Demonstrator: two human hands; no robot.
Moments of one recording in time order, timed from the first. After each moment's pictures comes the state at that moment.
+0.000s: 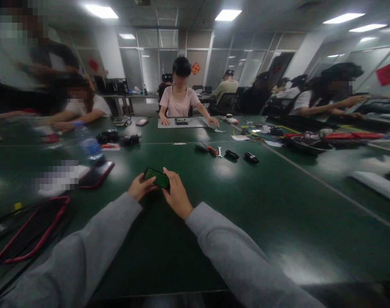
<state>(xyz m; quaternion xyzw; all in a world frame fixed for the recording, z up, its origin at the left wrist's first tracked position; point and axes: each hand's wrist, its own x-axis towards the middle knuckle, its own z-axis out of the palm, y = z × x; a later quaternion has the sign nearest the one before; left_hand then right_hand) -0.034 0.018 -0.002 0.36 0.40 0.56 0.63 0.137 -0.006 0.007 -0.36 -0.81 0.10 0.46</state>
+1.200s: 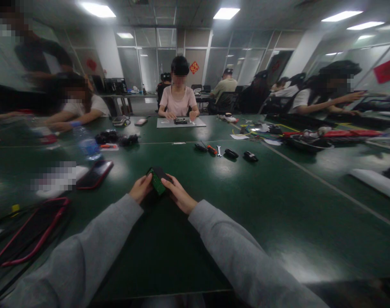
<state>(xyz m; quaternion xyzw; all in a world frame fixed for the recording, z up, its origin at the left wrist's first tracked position) -0.026 0.022 -0.016 0.37 0.39 0.56 0.63 0.138 -0.004 0.010 -0.37 -0.52 0.65 0.42</state>
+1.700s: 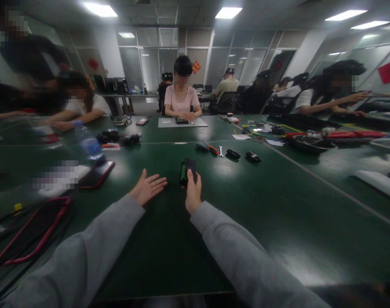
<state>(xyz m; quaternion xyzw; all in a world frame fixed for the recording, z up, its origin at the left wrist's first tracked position) -0.030 0.014 0.003 0.24 0.34 0.49 0.77 0.152 0.014 0.000 -0.51 -0.32 0.47 0.65</state>
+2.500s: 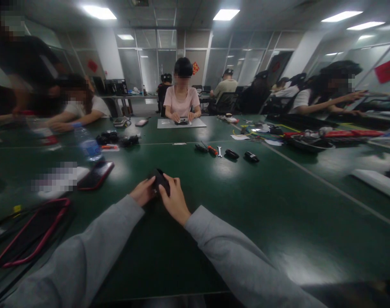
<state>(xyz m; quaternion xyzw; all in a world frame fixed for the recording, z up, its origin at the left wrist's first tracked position) -0.024 0.015 -0.005 0.26 0.37 0.51 0.73 0.126 -0.019 0.003 -0.47 -0.72 0.22 0.46</state>
